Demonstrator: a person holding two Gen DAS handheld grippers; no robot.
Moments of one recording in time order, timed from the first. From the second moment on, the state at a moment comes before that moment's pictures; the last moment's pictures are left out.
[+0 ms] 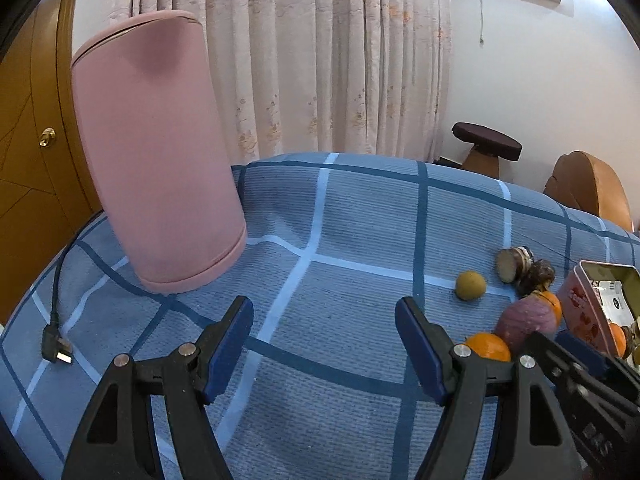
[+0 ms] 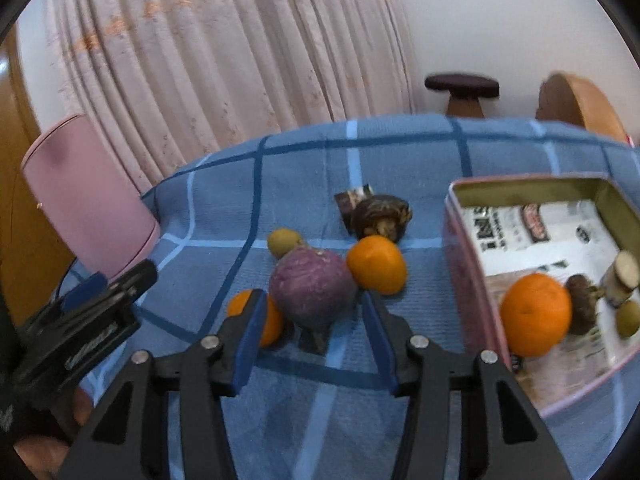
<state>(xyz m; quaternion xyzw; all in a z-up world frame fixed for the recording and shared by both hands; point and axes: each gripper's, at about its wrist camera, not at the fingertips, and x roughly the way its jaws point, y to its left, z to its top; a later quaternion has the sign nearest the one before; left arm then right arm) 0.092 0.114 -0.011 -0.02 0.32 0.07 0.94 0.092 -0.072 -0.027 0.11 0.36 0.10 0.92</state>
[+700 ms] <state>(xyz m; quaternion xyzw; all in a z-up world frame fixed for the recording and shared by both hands) 0.092 0.107 -0.012 -0.01 0.32 0.05 0.94 0.095 -0.086 -0.027 0.20 0.37 0.13 0.90</state>
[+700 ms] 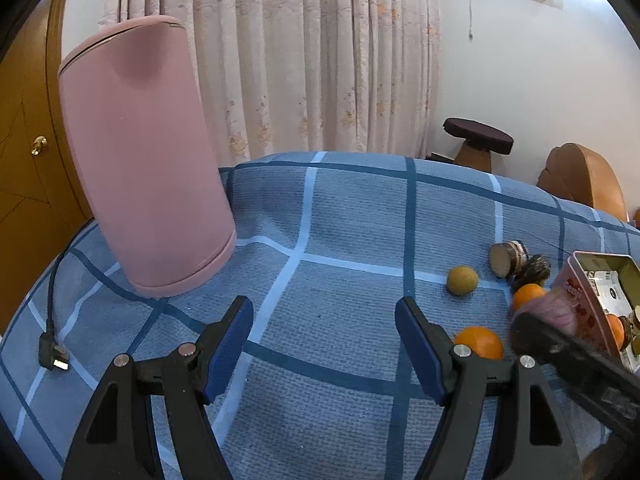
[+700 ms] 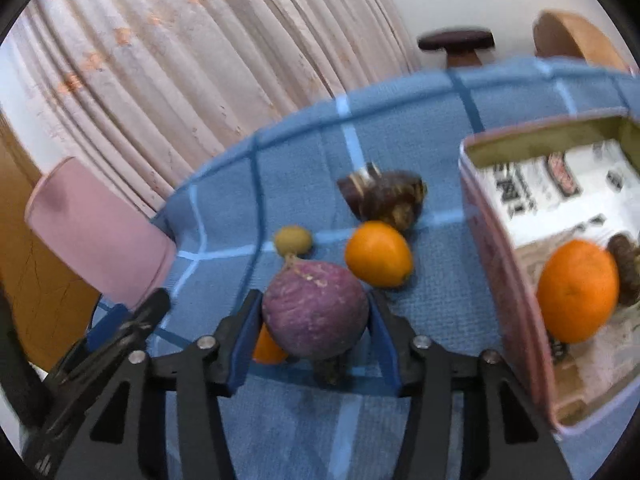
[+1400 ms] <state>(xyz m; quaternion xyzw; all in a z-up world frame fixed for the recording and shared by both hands) 0.130 0.025 -0.043 0.02 0.43 -0.07 0.90 0.026 -0.174 0.025 0.15 0.24 0.03 0.96</state>
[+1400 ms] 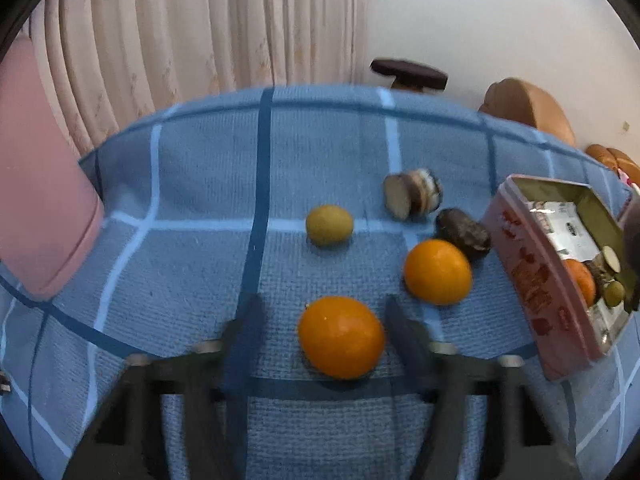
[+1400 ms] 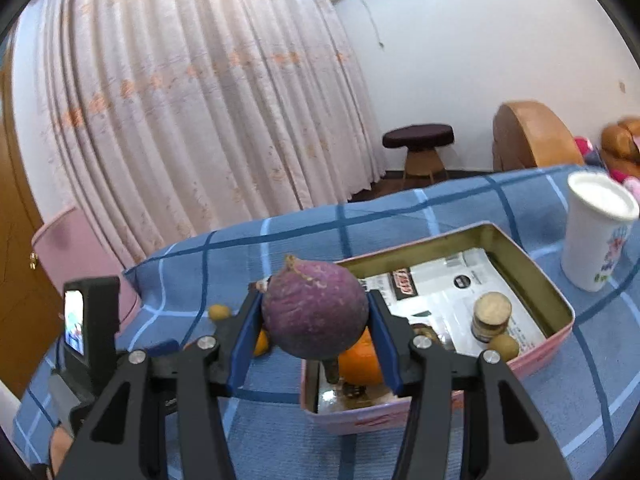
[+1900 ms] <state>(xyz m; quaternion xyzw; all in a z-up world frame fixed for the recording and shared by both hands) 0.097 0.028 -0.010 0.02 0.31 0.01 0.95 0.025 -0.162 0.025 0.11 0.23 0.02 0.97</state>
